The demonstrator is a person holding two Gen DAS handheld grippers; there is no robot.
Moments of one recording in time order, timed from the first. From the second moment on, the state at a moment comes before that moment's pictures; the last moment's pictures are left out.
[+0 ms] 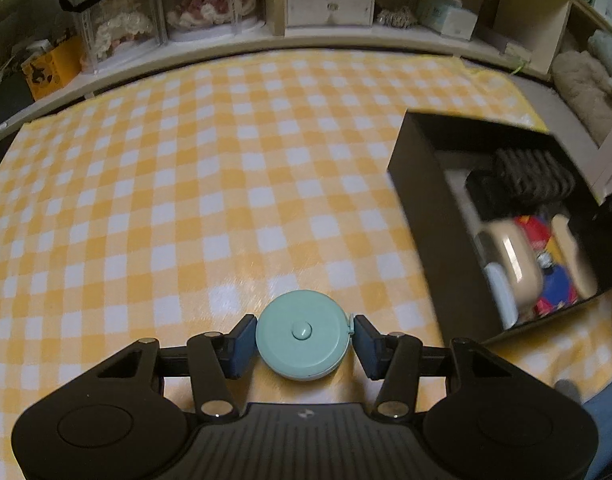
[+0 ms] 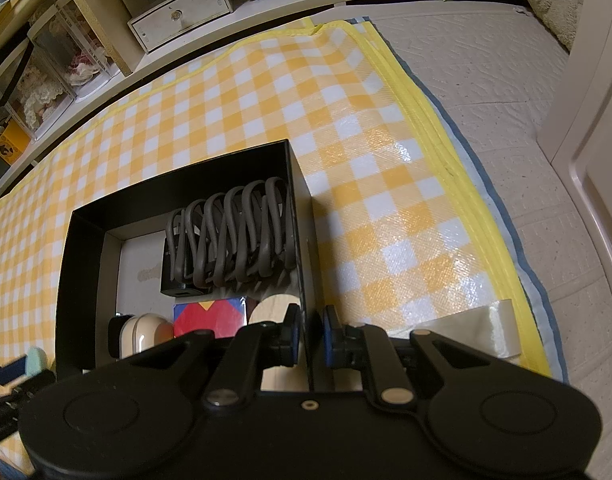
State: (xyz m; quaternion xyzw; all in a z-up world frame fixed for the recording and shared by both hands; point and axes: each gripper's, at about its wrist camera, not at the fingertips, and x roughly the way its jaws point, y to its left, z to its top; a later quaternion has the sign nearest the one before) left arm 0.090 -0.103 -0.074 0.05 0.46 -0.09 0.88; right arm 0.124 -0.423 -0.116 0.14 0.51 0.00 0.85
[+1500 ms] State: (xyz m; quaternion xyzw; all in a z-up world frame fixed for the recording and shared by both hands) left arm 0.155 -0.223 -0.043 0.07 0.38 -0.20 0.90; right arm 0.125 -0.425 -0.116 0.14 0.51 0.01 0.85
